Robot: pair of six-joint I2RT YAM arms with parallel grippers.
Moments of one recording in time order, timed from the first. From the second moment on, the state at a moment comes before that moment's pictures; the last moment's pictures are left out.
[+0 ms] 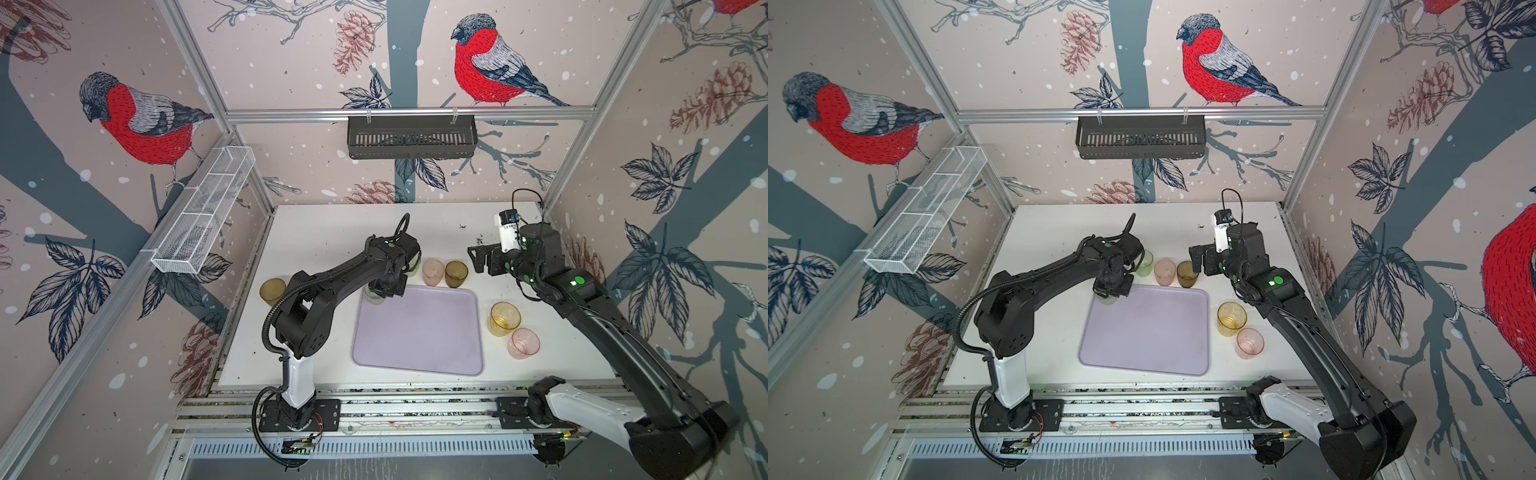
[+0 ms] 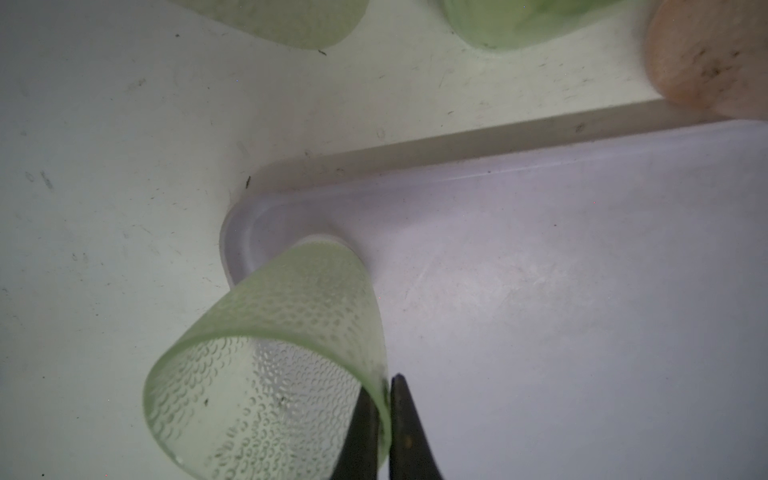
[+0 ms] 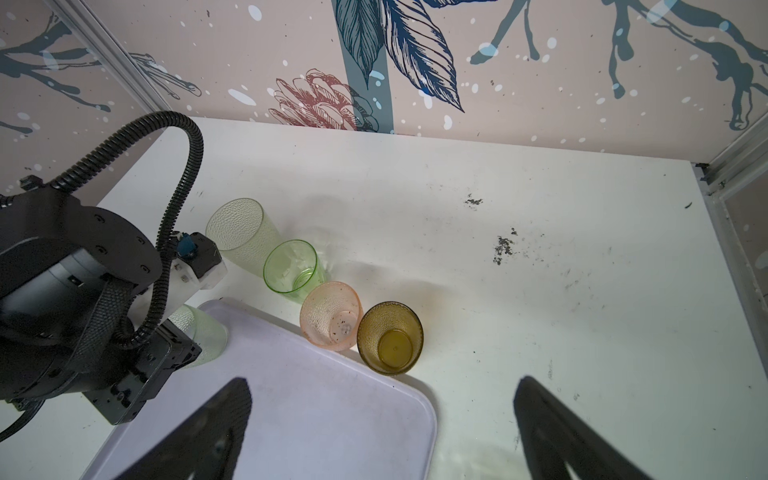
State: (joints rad) left arm -0.69 1.92 1.54 -1.07 -0.12 -0.43; right arm 0.42 1.08 1.12 -0.57 0.00 0.16
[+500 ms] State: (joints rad) left arm -0.69 1.93 1.54 -1.07 -0.12 -0.42; right arm 0.41 1.09 1.12 -0.57 -0.02 0.16
